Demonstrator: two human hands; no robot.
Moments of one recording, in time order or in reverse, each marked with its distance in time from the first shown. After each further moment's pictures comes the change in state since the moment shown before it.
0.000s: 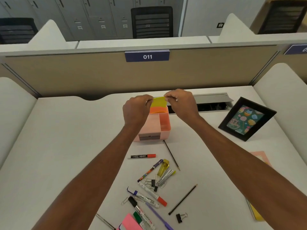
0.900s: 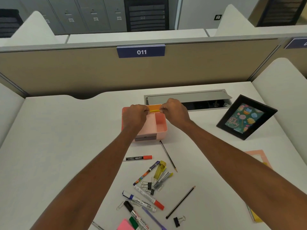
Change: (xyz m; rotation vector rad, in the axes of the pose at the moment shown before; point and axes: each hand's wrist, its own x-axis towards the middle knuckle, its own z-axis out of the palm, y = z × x) left_hand -0.005 -0.019 0.053 0.163 -0.360 -0.012; right_hand -0.007 0.044 0.051 -0.290 -0.255 0.039
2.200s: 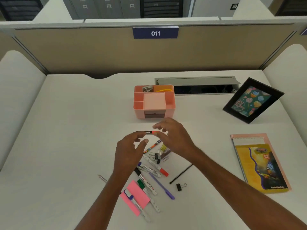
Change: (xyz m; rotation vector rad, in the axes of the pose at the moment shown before) left_hand -0.250 -0.025 -0.030 -0.681 0.019 -0.311; right_hand -0.187 -0.085 -0.006 0.439 -0.168 -0.031
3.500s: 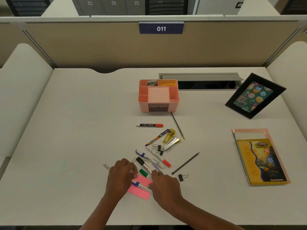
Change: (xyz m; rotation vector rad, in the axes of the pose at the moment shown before) left_hand -0.088 -0.116 -0.011 0.614 -0.287 -0.050; right_hand -0.160 -0.026 0.116 -0.431 -0.409 0.177
